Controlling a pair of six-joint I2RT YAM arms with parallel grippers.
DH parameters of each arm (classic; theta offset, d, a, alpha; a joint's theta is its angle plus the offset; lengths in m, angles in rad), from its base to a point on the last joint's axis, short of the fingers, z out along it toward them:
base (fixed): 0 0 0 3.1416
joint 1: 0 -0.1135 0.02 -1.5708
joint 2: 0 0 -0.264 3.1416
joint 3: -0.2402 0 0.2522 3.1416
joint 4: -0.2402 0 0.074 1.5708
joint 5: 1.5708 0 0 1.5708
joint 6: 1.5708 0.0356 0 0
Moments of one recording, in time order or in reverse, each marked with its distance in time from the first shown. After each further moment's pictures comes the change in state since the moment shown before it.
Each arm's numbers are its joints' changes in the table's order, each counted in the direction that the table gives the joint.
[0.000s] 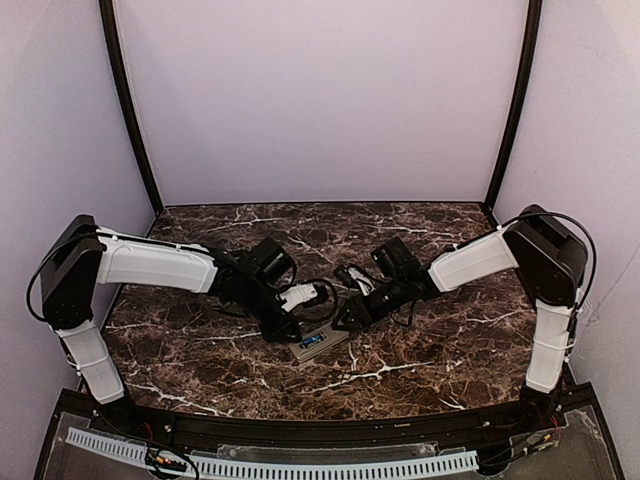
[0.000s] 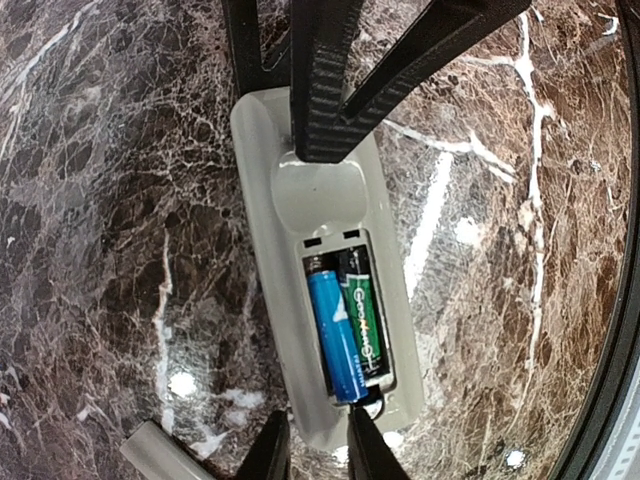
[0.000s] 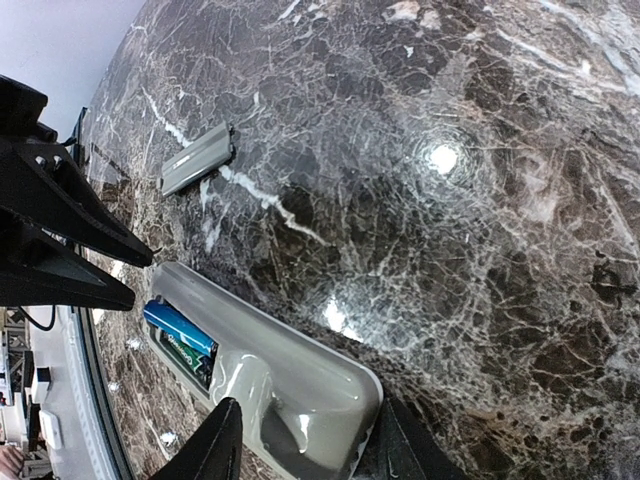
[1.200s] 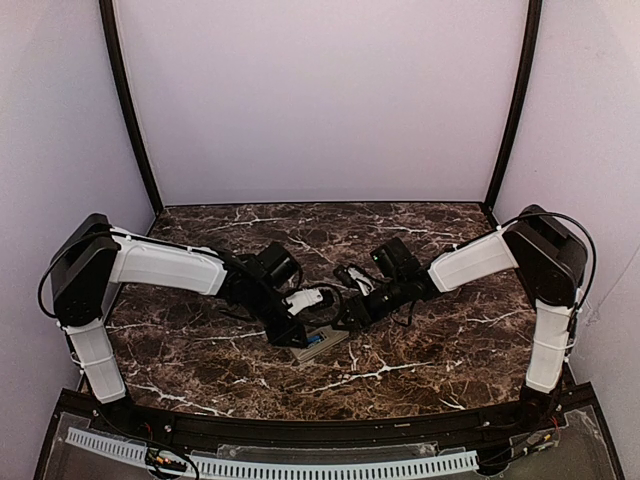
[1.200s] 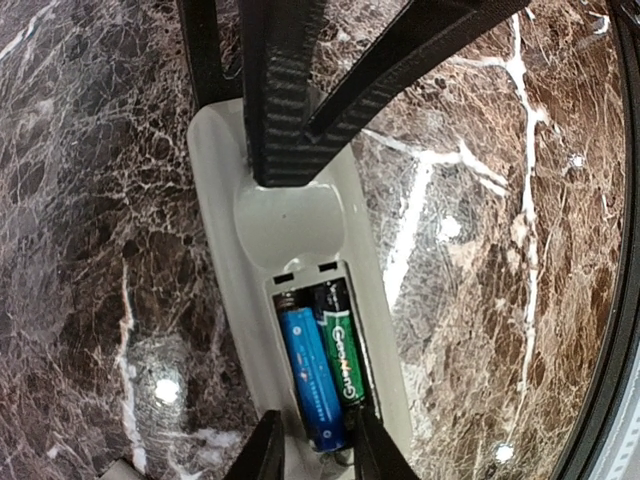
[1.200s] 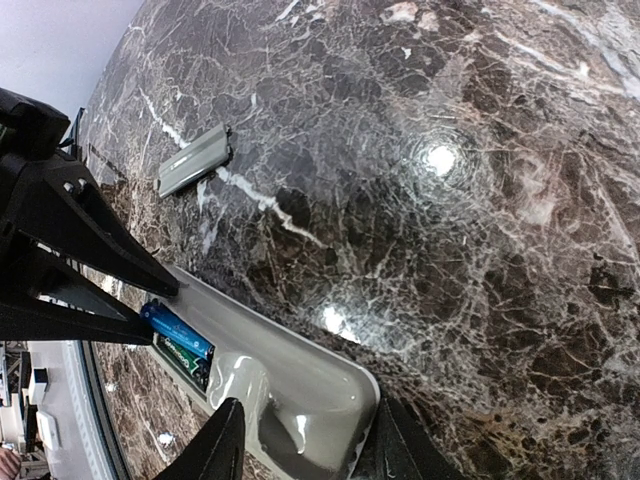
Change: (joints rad) left arm 0.009 -0.061 -0.018 0.028 0.051 -0.002; right arm -0.002 -0.001 -0.001 0.002 0.008 0.000
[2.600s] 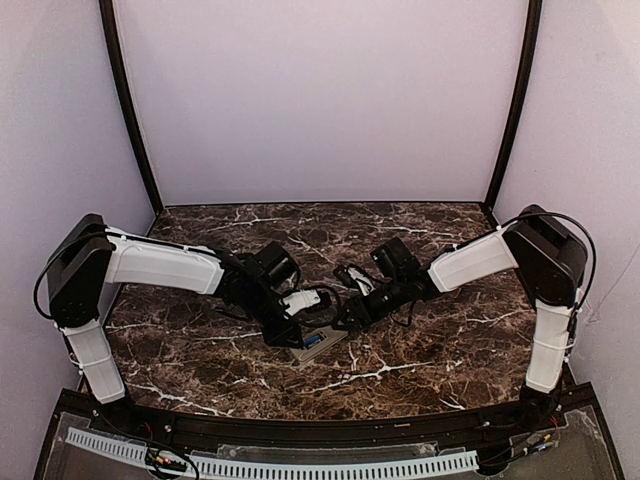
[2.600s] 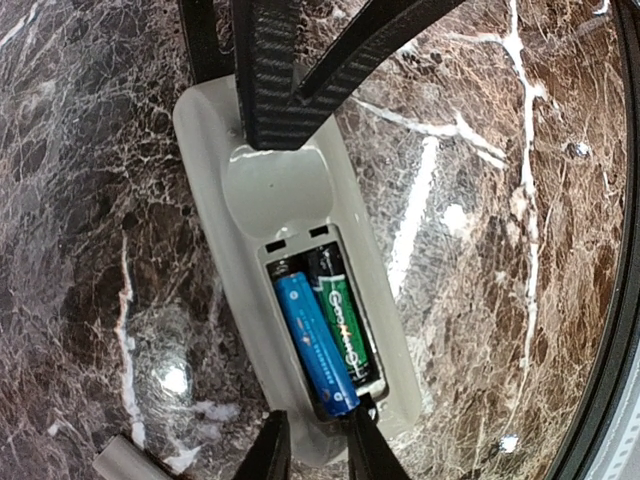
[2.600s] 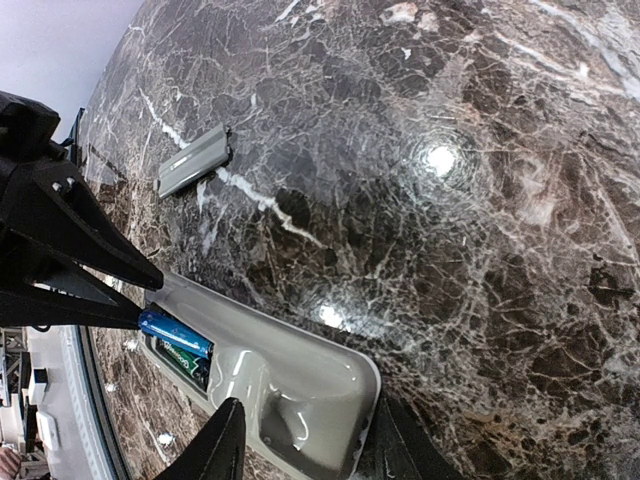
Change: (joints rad) left arm 0.000 0.022 0.003 -0.045 -0.020 0.024; right arm 0.000 0.000 0.000 0.002 0.000 0.000
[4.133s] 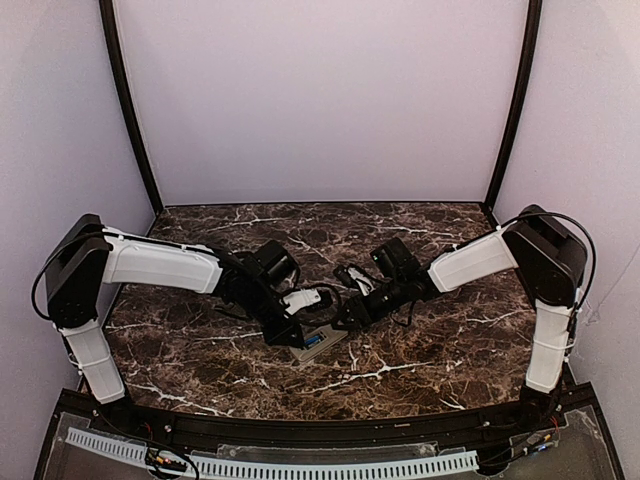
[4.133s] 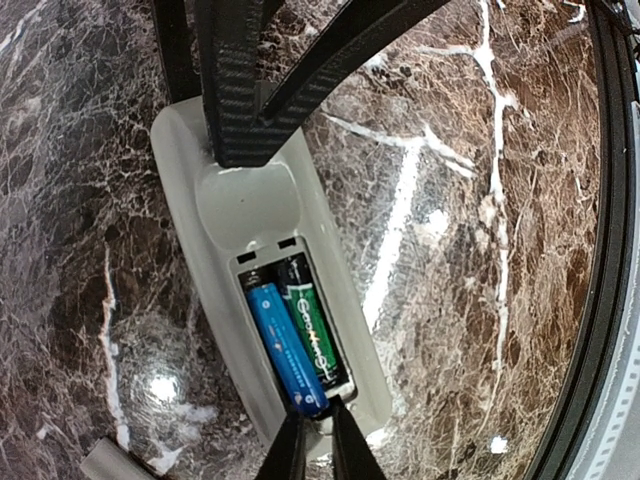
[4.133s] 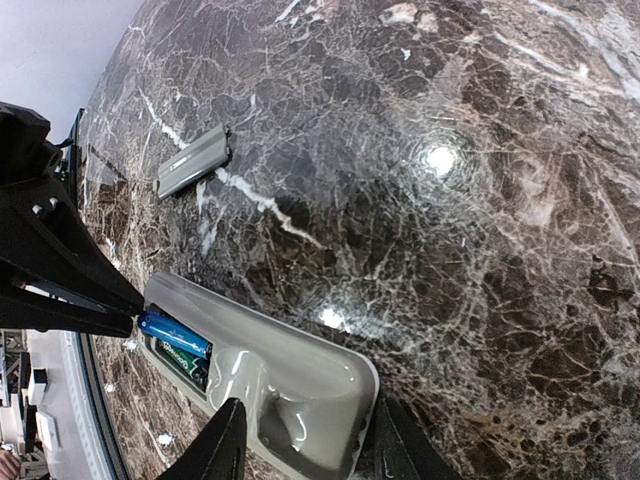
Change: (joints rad) left arm 0.000 0.010 -0.003 -0.006 0.048 -0.010; right arm 0.000 -0.001 0.000 0.002 0.000 0.000
